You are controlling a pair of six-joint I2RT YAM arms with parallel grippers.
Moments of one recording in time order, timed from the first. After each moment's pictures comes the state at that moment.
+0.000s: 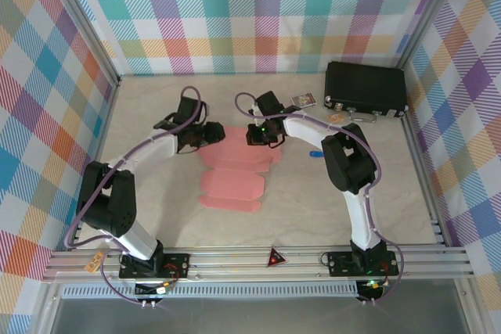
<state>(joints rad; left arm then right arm) -0.32 1.62 1.15 -0.43 0.16 -0.53 0.60 2.15 1.61 -0.52 -0.35 0.39</state>
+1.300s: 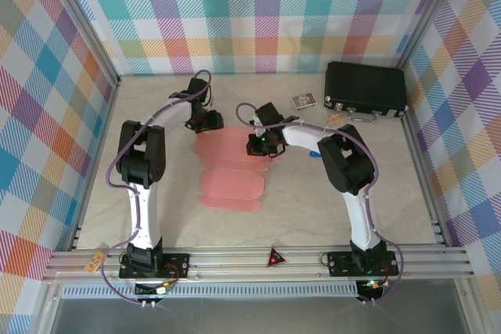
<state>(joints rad) -0.23 2.14 1.66 -0.68 0.16 -0.34 0.61 2.15 1.48 -0.42 -0.39 0.47</state>
